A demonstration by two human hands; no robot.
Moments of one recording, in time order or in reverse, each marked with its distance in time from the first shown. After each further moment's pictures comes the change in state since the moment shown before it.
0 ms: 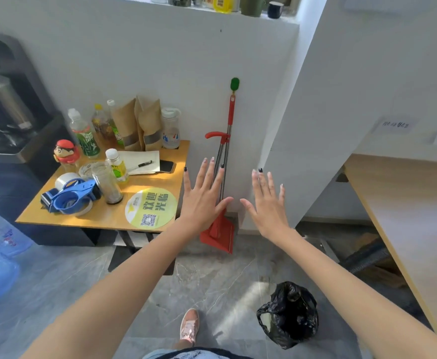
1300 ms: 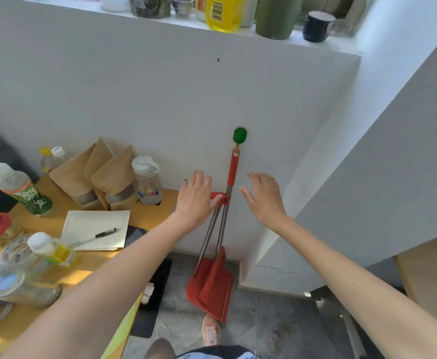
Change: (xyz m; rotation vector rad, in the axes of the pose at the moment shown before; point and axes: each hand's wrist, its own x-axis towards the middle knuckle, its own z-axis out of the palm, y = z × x) left_hand 0.392 -0.073 0.115 -0.052 -0.140 -0.219; right_hand 0.440 0.109 0.061 0.183 0.000 -0.137
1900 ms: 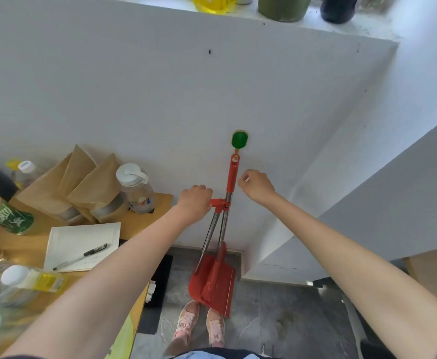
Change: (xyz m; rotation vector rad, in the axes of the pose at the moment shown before) left_hand 0.085 -0.023 0.041 0.042 -0.401 0.150; right_hand 0.102 0.008 0.027 0.324 -0.339 0.380
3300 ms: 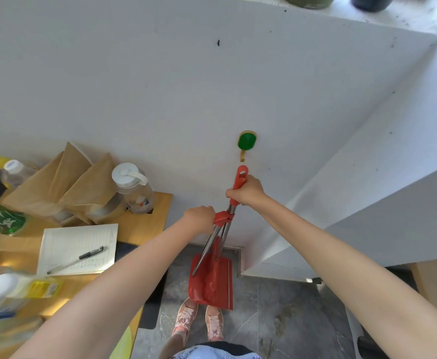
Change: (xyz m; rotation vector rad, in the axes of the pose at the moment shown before) left_hand 0.018 0.008 0.035 -0.036 -0.395 -0.097; right_hand 0.016 -0.025 0.026 0.210 -0.101 0.201
